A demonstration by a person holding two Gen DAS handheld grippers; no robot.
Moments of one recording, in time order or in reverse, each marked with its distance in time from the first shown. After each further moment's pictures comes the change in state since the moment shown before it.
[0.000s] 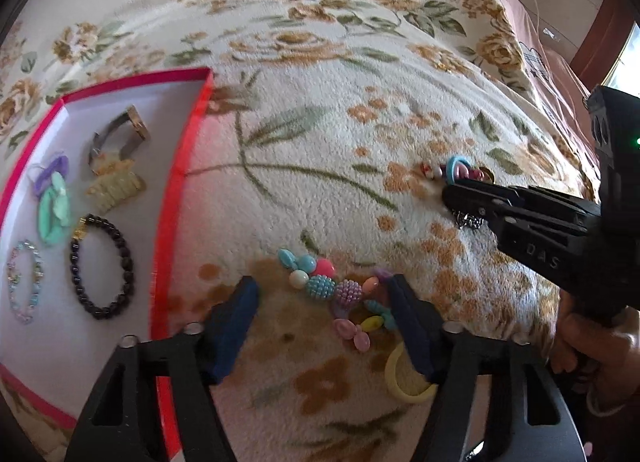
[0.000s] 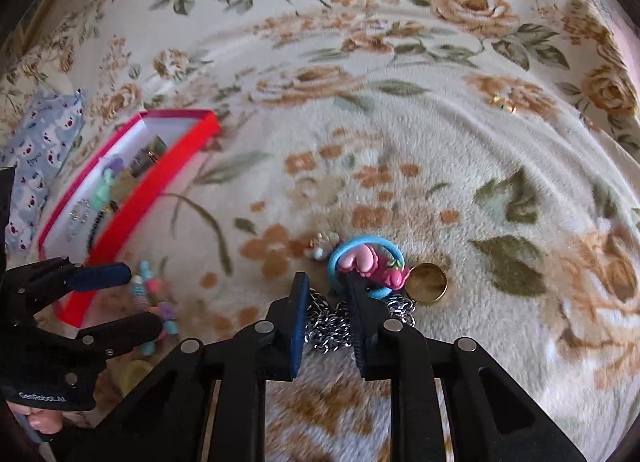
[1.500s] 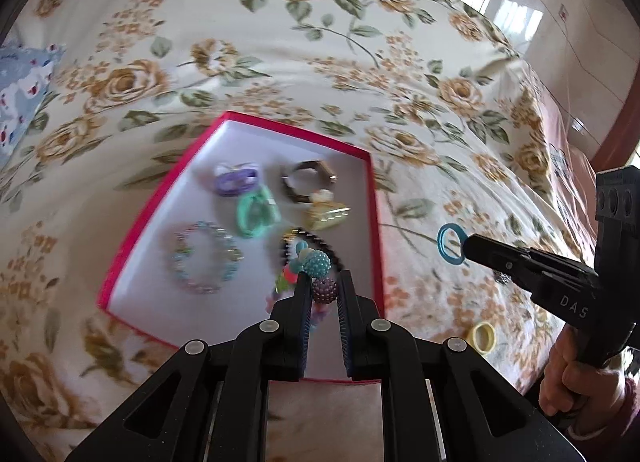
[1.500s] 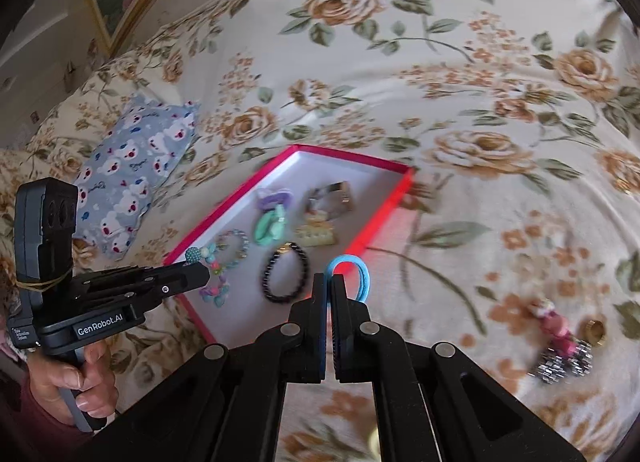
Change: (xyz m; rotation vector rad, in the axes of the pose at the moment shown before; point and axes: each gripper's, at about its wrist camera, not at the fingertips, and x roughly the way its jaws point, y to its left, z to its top) left arm -0.146 0.115 -0.068 -0.225 -0.256 0.056; right arm -0.041 0.141 0.025 -0.110 -0.117 0.331
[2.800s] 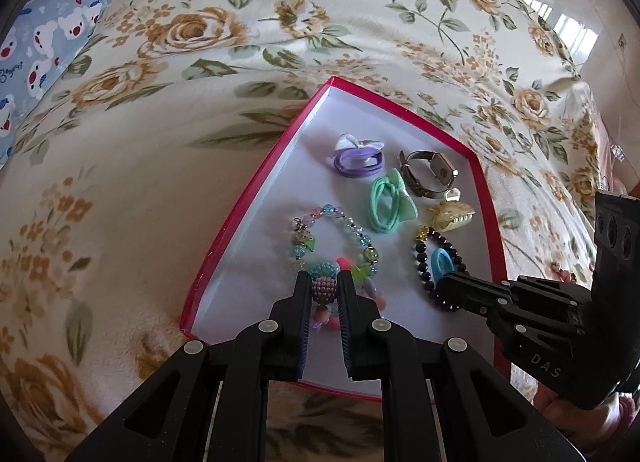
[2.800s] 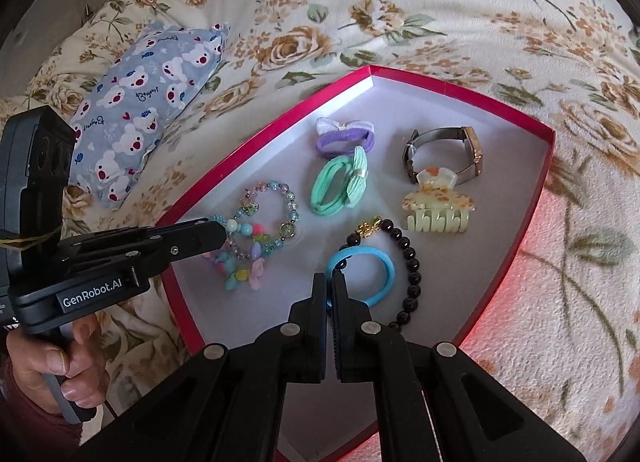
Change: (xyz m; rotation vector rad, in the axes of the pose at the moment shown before) left arm 0.058 0.075 0.013 -0.142 0.068 0.113; right arm 0.120 0.054 -0.001 -0.104 0.204 0.075
